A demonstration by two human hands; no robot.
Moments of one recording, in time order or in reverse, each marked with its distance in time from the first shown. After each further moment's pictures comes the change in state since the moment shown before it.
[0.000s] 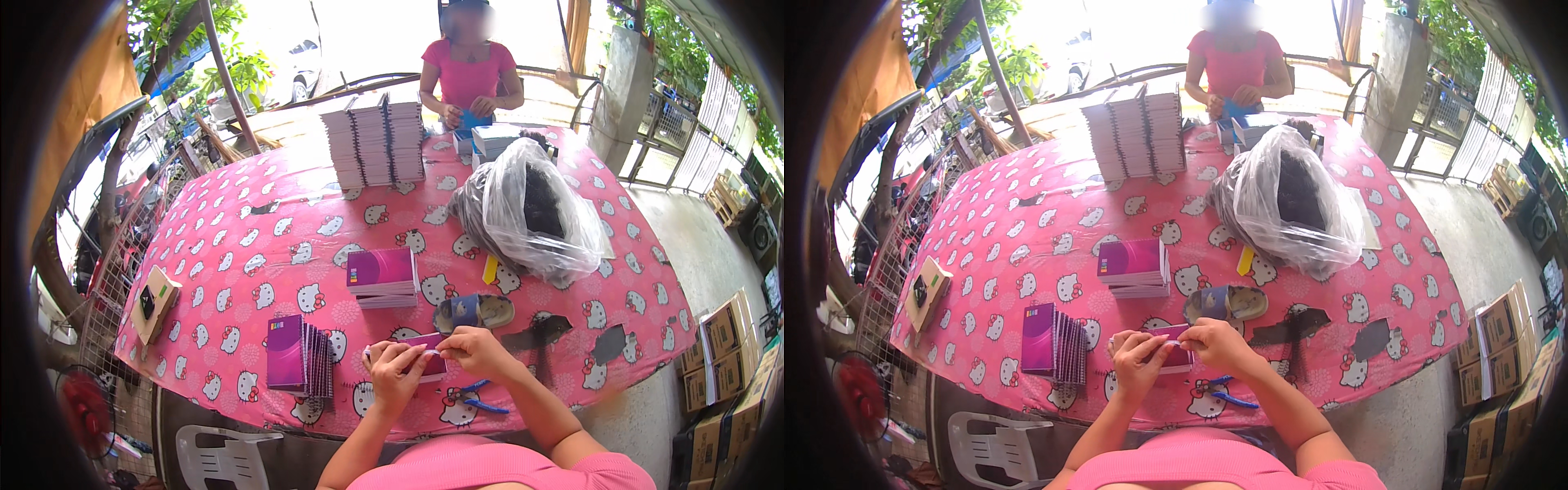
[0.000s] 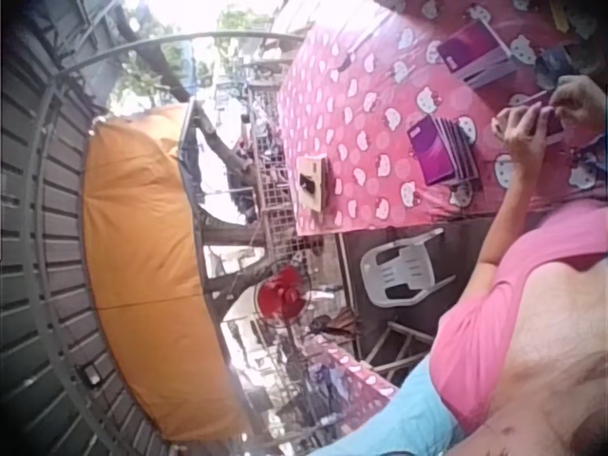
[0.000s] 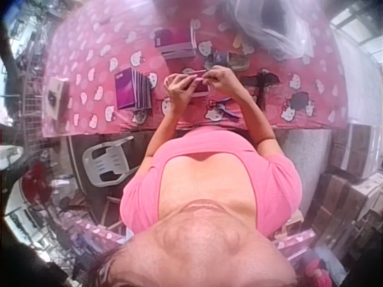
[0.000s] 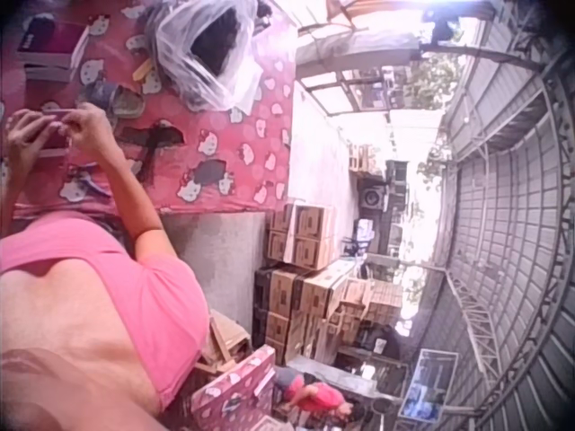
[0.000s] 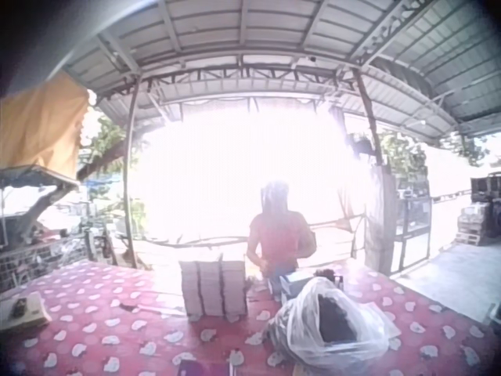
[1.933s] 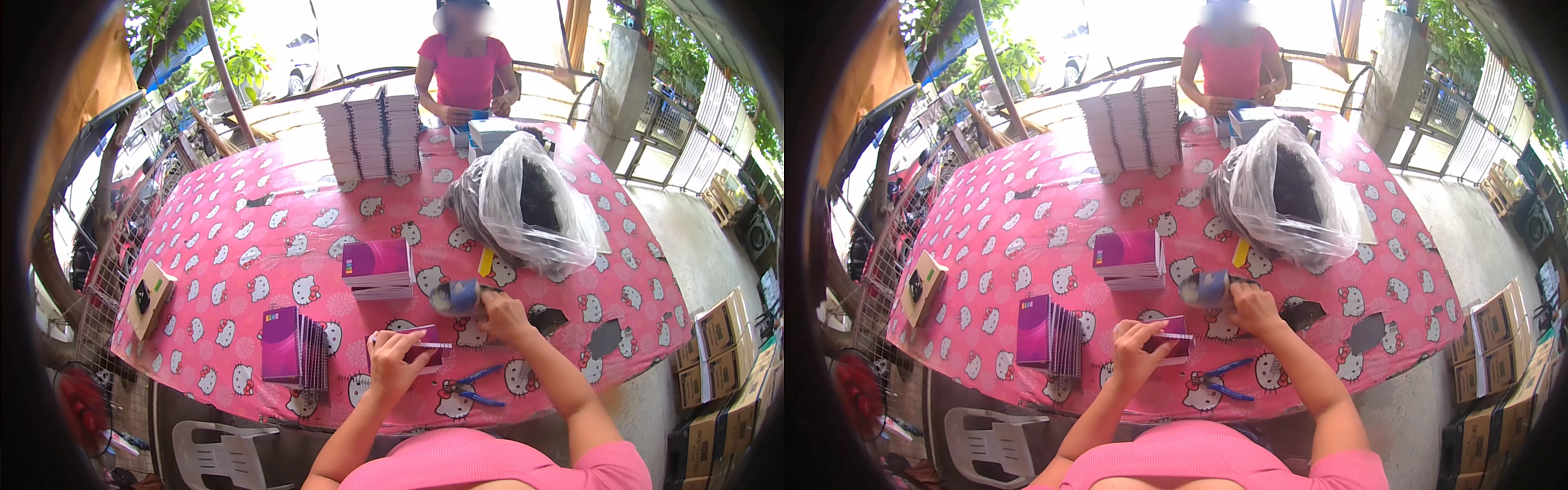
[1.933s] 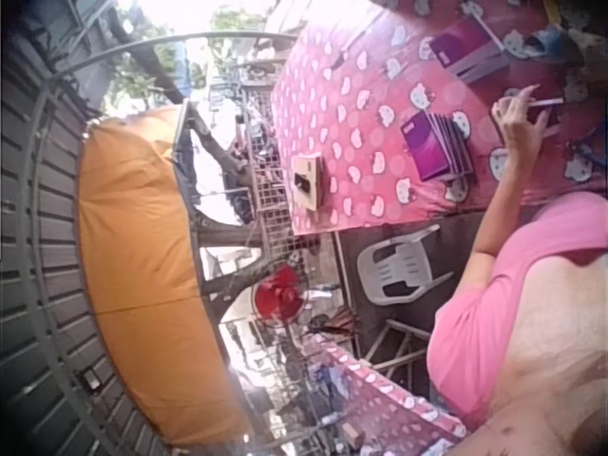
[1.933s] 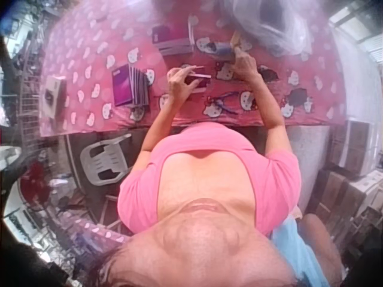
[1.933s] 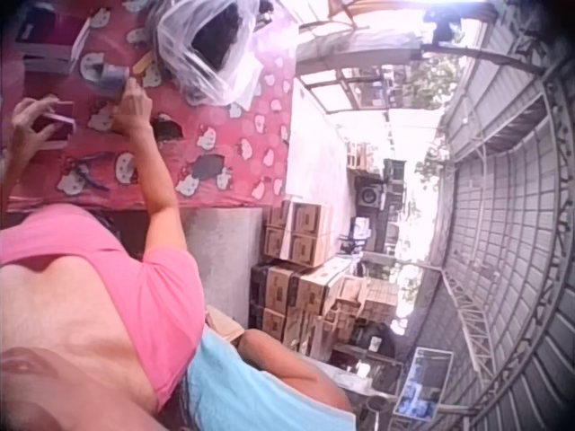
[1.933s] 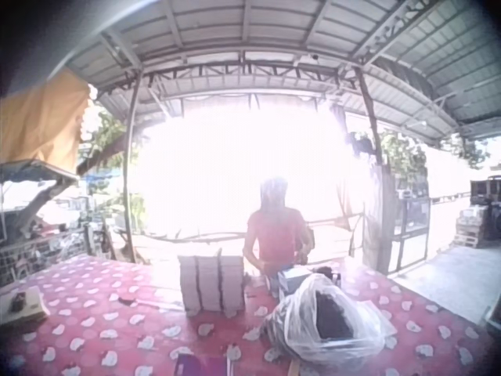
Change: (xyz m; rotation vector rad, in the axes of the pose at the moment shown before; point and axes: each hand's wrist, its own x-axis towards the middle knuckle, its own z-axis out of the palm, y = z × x) left_hand 0.005 -0.008 0.006 -0.079 -0.139 0.042; right_hand 0.003 0.112 -0.029 -0.744 0.159 0.130
